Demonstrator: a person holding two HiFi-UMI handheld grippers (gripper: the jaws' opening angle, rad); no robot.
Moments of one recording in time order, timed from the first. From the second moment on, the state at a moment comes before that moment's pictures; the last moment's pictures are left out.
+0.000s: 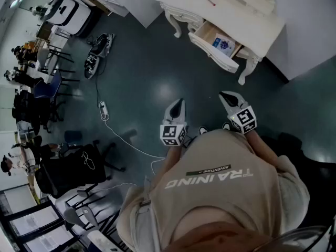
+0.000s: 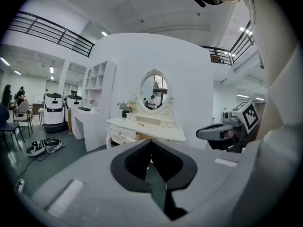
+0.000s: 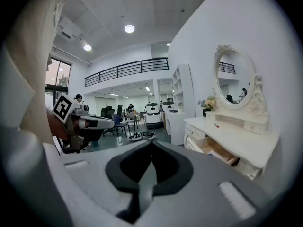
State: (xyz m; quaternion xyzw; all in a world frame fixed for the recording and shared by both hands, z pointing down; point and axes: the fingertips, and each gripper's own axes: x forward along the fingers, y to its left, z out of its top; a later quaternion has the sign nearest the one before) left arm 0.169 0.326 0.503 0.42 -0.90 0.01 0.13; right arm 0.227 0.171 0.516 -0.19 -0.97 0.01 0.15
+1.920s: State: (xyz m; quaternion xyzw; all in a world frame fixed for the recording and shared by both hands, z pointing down) left arm -0.123 0.219 0.567 0.52 -0.83 0.05 0.20; right arm -0.038 0.056 0.602 -0.05 -0.98 0.11 0.17
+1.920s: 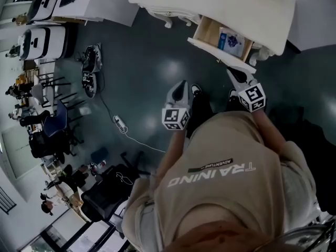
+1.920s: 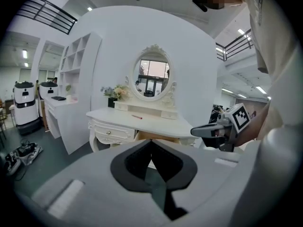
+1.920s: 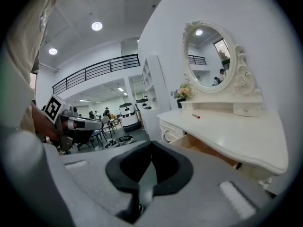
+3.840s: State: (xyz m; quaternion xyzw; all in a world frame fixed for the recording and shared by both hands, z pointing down) left arm -0.190 0.054 0.743 0.75 -0.48 0.24 0.40; right arm -0.013 -0.003 0.748 0.21 -0.84 0.39 0.32
